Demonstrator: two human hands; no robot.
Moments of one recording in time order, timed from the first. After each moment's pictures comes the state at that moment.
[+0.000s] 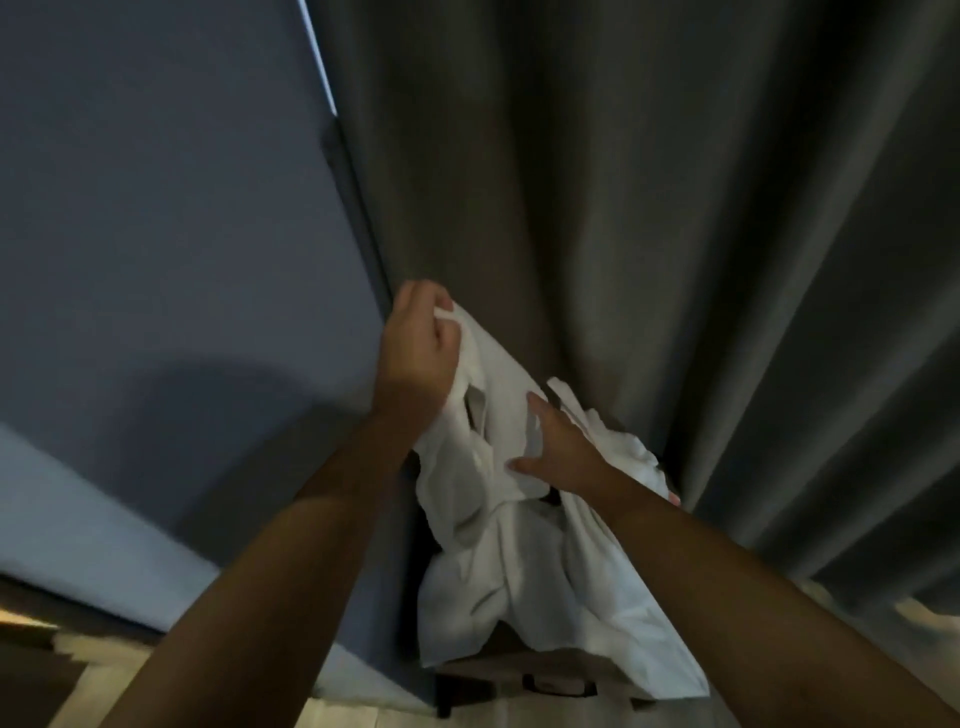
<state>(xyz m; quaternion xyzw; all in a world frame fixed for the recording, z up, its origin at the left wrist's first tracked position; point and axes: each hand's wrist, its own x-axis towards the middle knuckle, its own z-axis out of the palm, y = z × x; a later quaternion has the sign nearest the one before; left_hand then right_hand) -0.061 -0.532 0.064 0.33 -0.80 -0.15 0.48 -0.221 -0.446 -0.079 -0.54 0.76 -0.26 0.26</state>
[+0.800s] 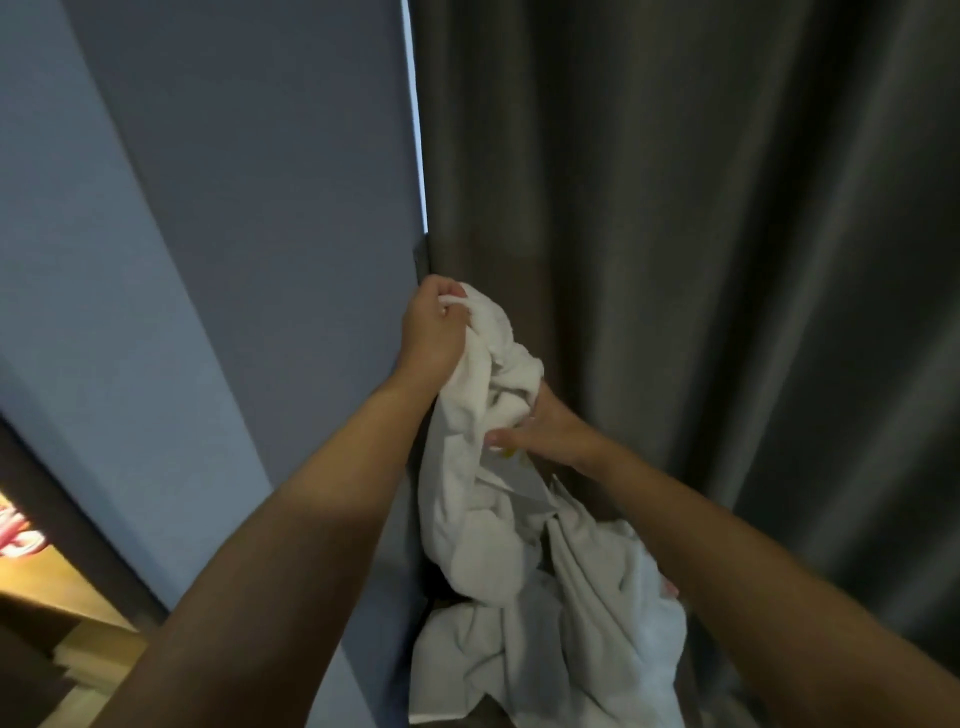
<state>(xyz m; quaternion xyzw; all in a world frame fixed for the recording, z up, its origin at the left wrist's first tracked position) -0.037 -0.511 0.176 0.37 -0.67 -0.34 0.55 -0.171 -0.418 0.104 -0.62 0.51 -0.47 0.36</state>
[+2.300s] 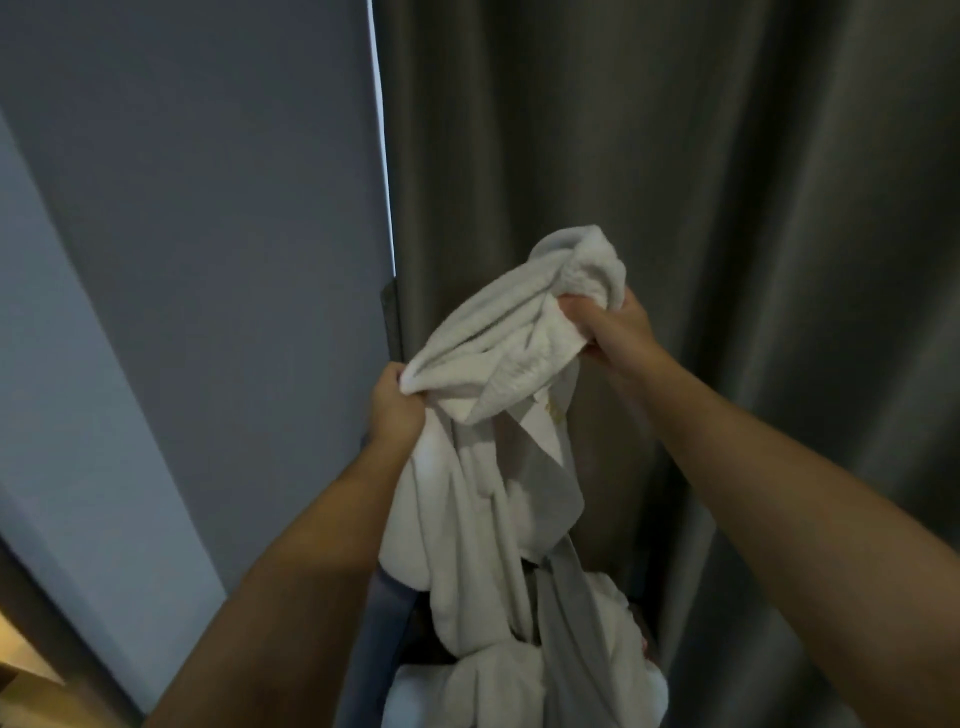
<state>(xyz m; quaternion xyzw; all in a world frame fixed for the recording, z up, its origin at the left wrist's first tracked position) -0.063 -0.539 0.118 0.45 -0.61 -0.35 0.54 -0.269 -0.416 0.230 -0.42 0.48 -0.70 0.33</state>
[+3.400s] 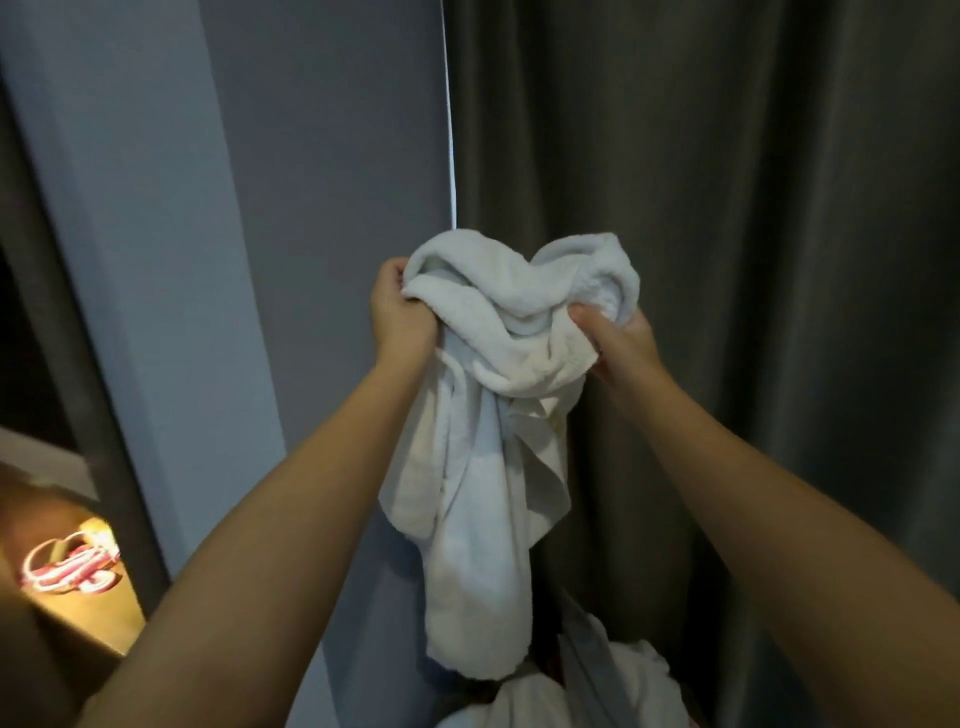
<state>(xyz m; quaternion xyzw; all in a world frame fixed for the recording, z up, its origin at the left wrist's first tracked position) -0.020 -0.445 0.307 0.32 -0.55 -0.26 0.73 -0.220 -0.372 0.282 -0.48 0.36 -0.73 0.32</state>
